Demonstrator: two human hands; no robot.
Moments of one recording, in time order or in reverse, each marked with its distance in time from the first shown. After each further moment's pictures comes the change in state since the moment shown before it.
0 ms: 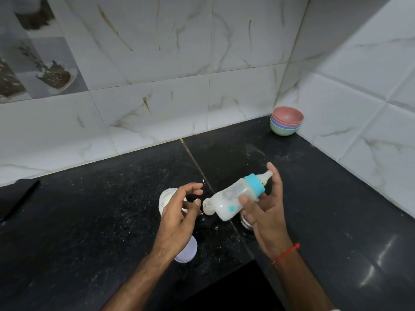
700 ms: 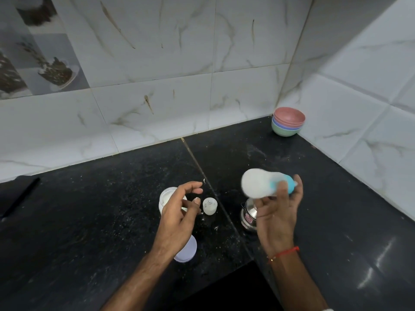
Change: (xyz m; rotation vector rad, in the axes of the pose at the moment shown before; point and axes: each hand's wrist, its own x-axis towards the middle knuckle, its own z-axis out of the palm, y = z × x) left_hand 0.002 -0.001 0.000 -0.012 0.011 -0.018; right_hand 0.007 -0.002 -0.002 0.268 0.231 -0.059
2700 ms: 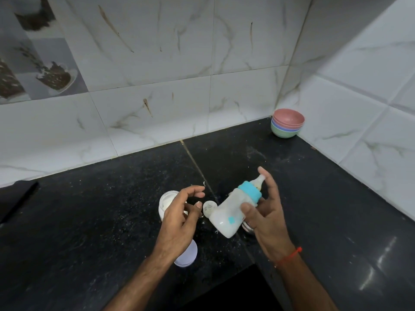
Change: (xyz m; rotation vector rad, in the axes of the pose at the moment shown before) left_hand 0.003 -0.002 0.001 0.017 -0.029 0.028; right_hand -0.003 0.000 -0.005 -0.346 -0.321 0.063
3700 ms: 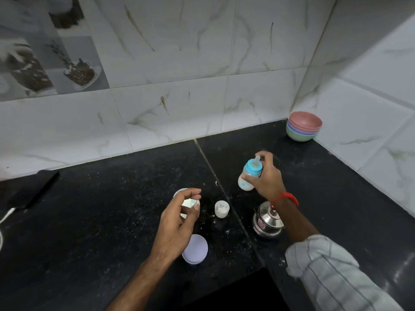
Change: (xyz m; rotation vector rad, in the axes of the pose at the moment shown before) left_hand -0.011 -0.014 -0.028 0.033 0.073 -0.060; right_hand 0.125 0.026 -0.019 -0.987 -0.025 -0.016
